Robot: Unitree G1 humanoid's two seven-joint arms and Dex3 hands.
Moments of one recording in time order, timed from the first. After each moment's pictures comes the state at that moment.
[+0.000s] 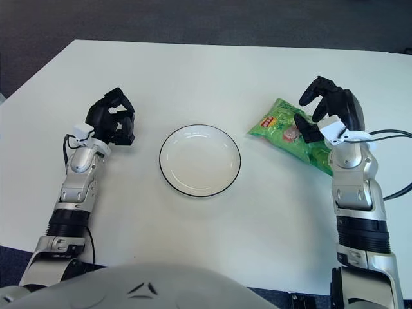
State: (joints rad) left arm -0.20 0.09 0.04 0.08 -0.10 -0.23 -0.11; right arm -0.16 -0.61 -0.24 -0.09 -0.26 0.07 -0.01
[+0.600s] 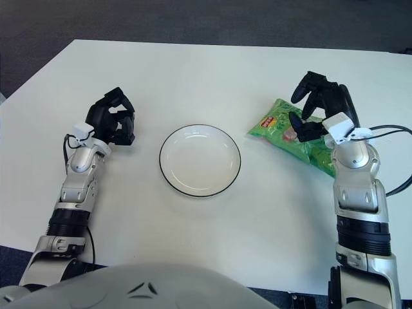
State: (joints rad) left arm -0.20 0.09 0.03 0.08 -0.10 -0.24 -0.11; right arm -0.17 -0.61 -0.28 -0.11 -0.09 0.02 0.18
